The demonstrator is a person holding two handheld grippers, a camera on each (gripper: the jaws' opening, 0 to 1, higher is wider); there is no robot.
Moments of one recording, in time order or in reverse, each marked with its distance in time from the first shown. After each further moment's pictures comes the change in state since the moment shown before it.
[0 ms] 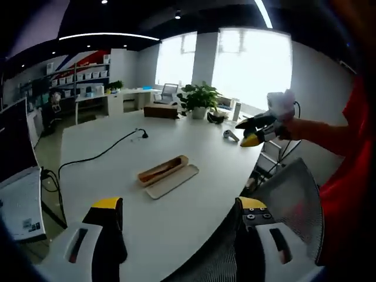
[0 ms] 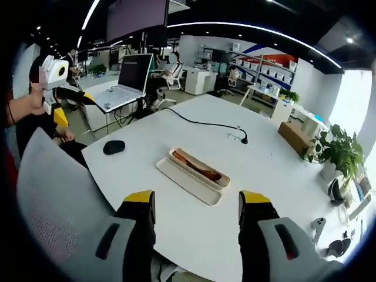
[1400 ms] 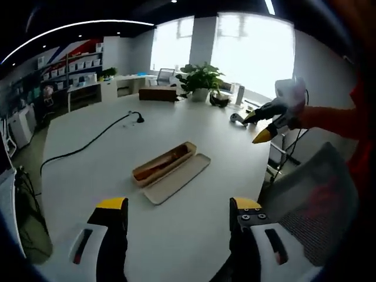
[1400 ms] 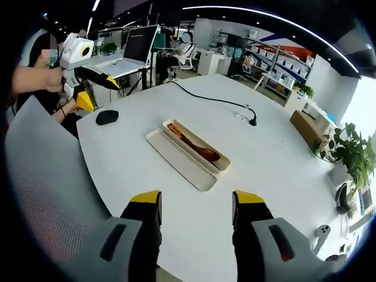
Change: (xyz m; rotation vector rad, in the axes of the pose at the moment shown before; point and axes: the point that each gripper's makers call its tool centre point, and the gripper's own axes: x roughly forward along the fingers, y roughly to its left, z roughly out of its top) left arm 0.112 0.025 -0.025 0.007 0.101 -0.038; right arm 0.055 -0.032 -0.060 -0.048 0.121 0.098
